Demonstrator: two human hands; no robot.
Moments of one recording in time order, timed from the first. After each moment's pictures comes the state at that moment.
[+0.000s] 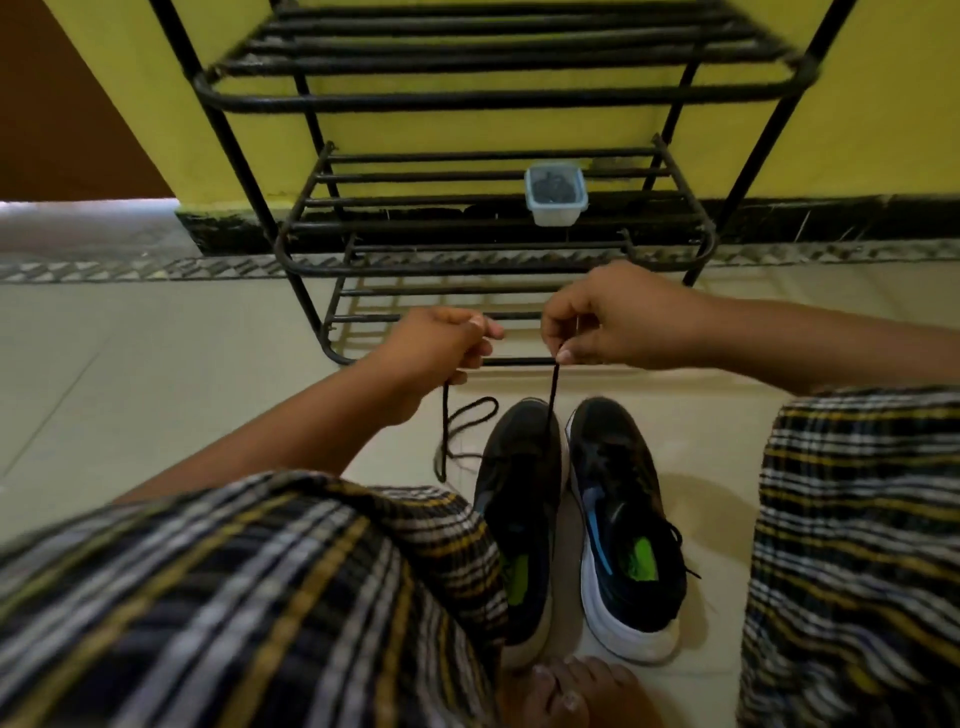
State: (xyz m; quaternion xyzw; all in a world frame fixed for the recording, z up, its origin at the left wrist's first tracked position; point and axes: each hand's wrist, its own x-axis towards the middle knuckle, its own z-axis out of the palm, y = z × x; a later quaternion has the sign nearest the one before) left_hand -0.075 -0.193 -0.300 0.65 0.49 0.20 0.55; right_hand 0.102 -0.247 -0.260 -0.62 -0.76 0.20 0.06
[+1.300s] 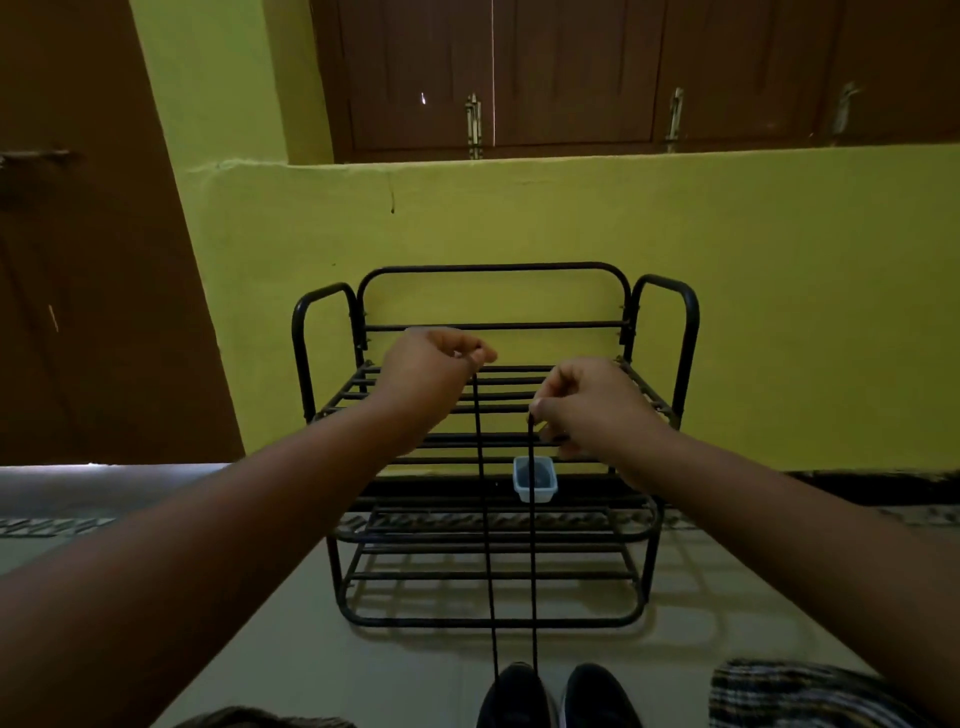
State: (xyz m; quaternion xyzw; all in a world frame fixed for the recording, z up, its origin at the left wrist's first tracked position) left_hand -0.068 -0.218 -0.069 0.74 0.38 0.44 0.33; right_hand 0.077 -0.287 -0.087 -0.65 -0.56 0.19 0.47
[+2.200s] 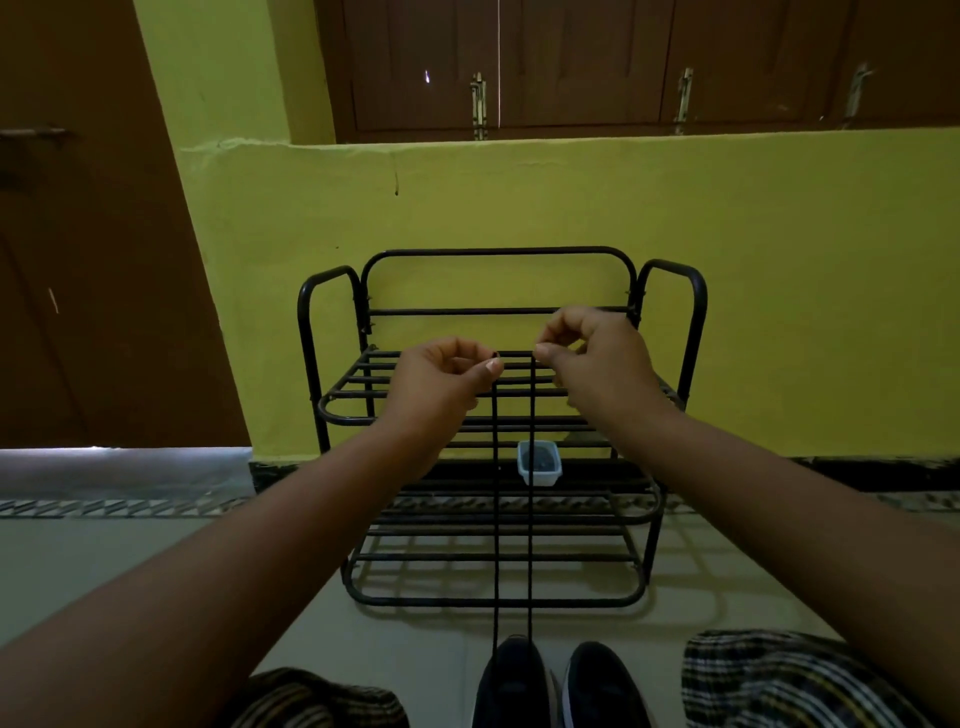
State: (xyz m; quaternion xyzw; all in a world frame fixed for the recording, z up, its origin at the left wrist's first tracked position) left_hand -0.075 -0.228 -0.096 0.68 0.35 0.48 0.43; right_hand 0.066 -0.278 -0.084 -0.58 -0.60 0.04 0.55
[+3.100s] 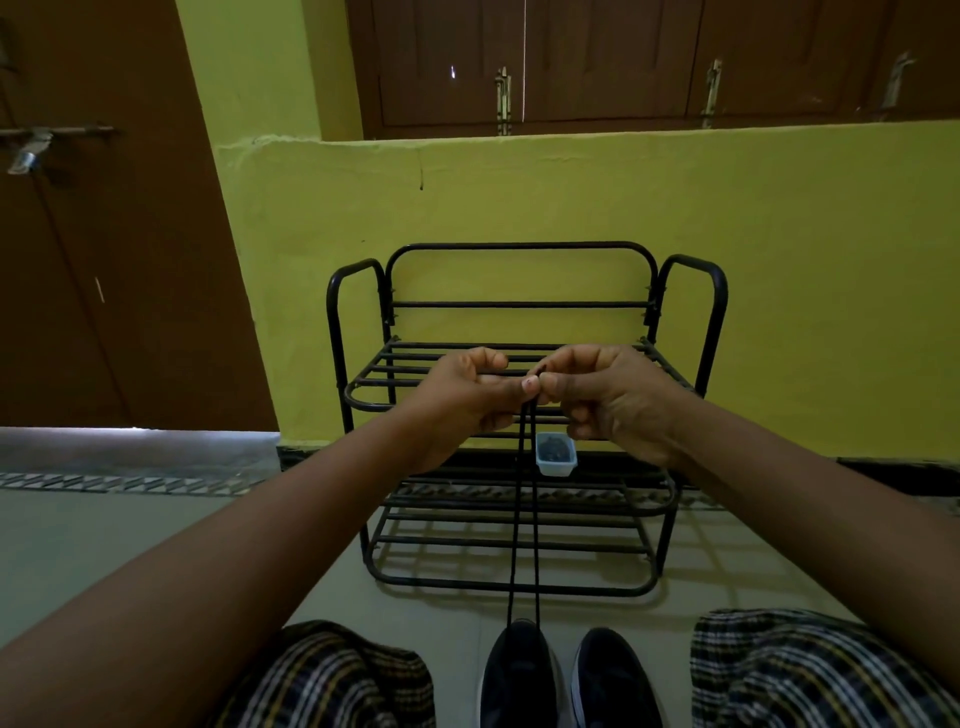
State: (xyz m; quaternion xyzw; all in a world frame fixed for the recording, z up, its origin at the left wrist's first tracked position) left_hand -0.087 -0.229 -0.102 0.67 0.26 0.36 0.59; right_hand 0.077 -0.294 -0.091 -0.48 -0.57 0.43 0.50
